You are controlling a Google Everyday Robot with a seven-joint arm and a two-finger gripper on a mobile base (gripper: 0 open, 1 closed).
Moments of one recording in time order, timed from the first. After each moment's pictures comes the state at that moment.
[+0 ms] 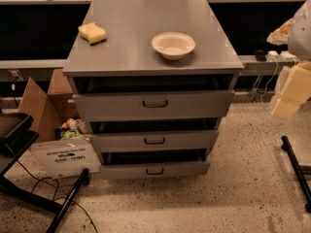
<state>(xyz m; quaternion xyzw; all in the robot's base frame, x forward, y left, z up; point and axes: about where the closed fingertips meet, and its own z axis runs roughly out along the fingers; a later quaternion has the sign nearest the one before) 0.438 -0.216 0.978 -0.60 0.78 -0.04 0.16</state>
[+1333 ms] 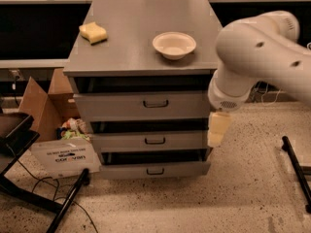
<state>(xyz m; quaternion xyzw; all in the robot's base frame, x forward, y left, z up) 0.517 -0.170 0.791 -0.64 0.76 -0.06 0.10</state>
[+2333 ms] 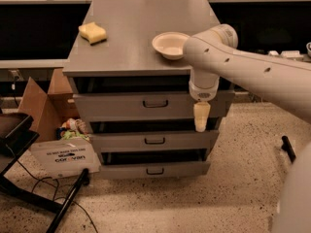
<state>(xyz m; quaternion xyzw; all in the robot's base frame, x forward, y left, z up) 0.625 -0.161 0.704 -0.67 0.74 -0.09 0.04</state>
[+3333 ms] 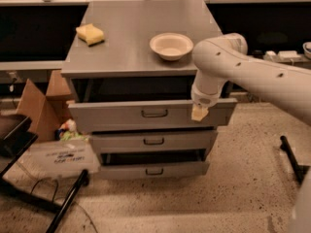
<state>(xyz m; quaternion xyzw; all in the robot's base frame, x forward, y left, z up) 0.611 -0.155 0.682 -0.62 0.78 -0.02 0.07</state>
